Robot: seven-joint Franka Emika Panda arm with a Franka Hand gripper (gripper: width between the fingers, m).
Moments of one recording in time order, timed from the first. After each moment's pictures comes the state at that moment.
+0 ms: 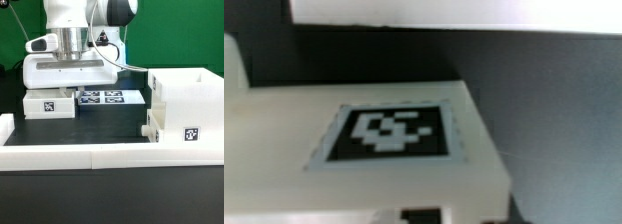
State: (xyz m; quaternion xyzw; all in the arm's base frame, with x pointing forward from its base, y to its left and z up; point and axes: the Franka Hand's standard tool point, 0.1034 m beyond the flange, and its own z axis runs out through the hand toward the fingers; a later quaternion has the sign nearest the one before) arm 0.386 -0.092 0.005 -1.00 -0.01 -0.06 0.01
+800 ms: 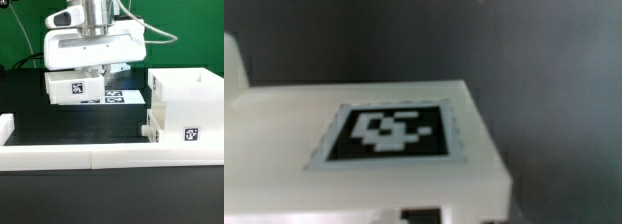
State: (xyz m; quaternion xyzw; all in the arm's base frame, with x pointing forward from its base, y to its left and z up) arm 0.453 -0.031 0.067 -0.99 -0.08 -0.06 0.03
